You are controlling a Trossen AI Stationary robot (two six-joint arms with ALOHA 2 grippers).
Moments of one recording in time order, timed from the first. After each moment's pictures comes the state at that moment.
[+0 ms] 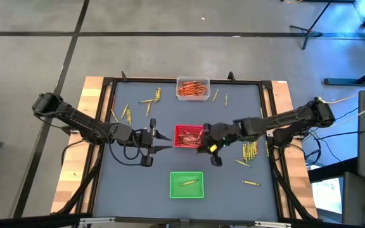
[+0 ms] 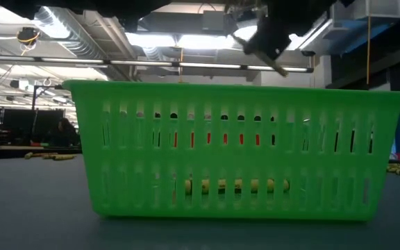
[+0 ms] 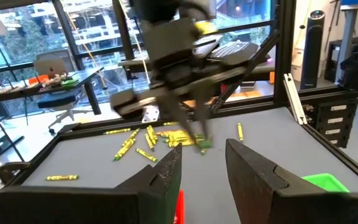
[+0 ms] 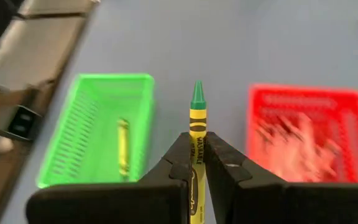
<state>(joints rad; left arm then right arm) -0.28 1.23 0.55 0.62 -0.27 0.11 0.18 1.44 1.02 -0.27 -0.13 0.13</state>
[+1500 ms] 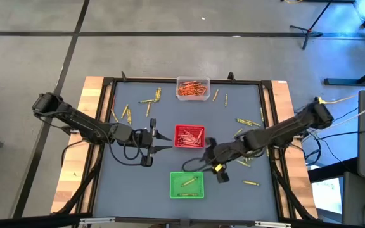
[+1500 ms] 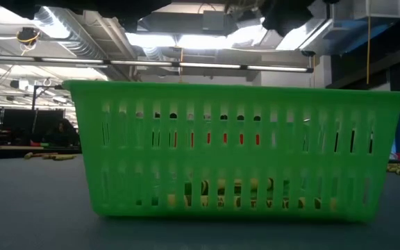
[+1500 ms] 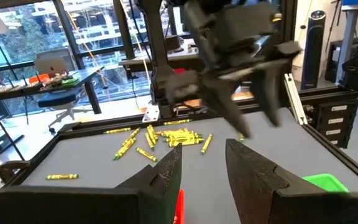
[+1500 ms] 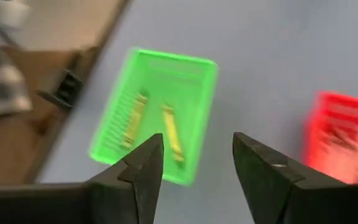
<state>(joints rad) -0.28 1.23 0.55 0.62 -0.28 0.11 0.38 1.49 1.12 -0.39 -0.01 0.11</state>
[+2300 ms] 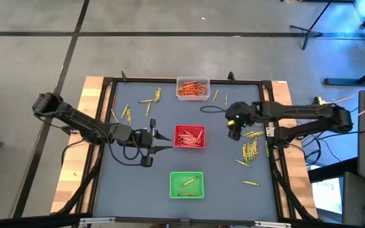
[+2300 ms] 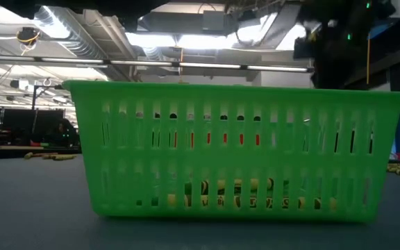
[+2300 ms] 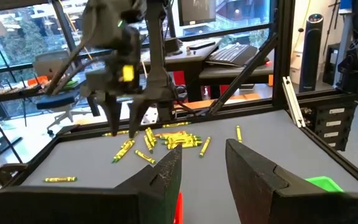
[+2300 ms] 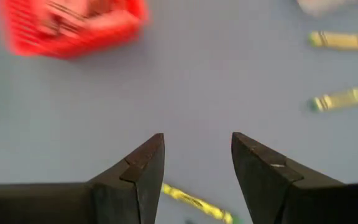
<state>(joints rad) -0.28 1.23 0.55 0.63 -0.27 0.11 -0.13 1.14 0.82 -0.79 0.10 0.16</state>
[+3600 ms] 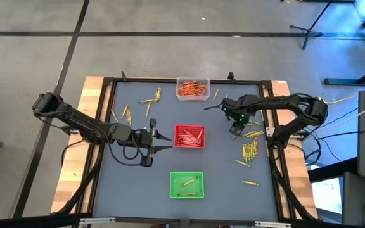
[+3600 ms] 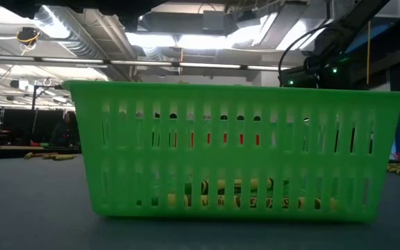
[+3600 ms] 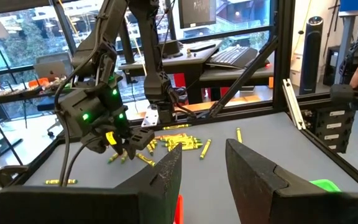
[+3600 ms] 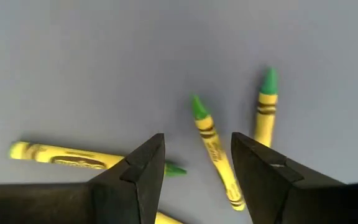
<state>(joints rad) -0.28 1.23 0.55 0.64 -0.27 0.11 -0.44 1.52 0.76 -0.88 0.08 0.07</state>
